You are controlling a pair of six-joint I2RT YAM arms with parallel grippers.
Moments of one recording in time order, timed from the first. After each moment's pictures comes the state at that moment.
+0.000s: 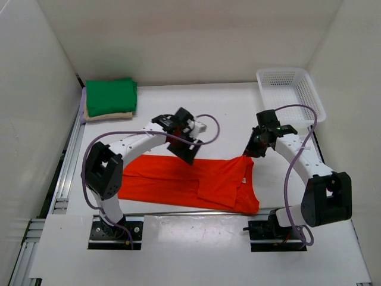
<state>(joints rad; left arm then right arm) -0.74 1.77 1.43 -0.83 0.22 0.00 0.24 1.38 1.01 -0.74 -0.09 0.62</state>
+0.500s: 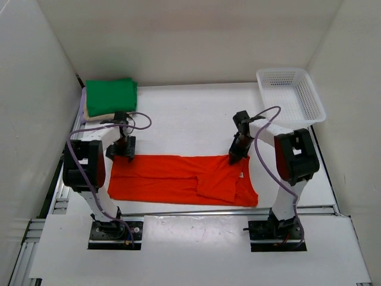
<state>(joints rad) -0.11 1.75 1.11 -0.72 -0.21 0.00 0.35 1.83 1.14 -0.78 -0.15 0.74</state>
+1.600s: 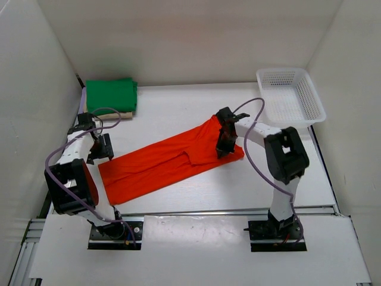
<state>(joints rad) 0.25 1.52 1.04 -0.76 -0.10 0.00 0.51 1.90 1.33 -0.74 -0.07 0.73</state>
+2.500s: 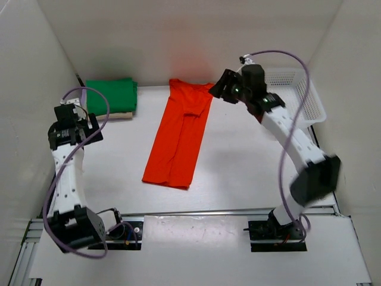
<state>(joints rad) 0.30 1.23 1.19 -0.79 -0.10 0.00 0.40 1.76 1.68 -0.39 -0.15 0.62</state>
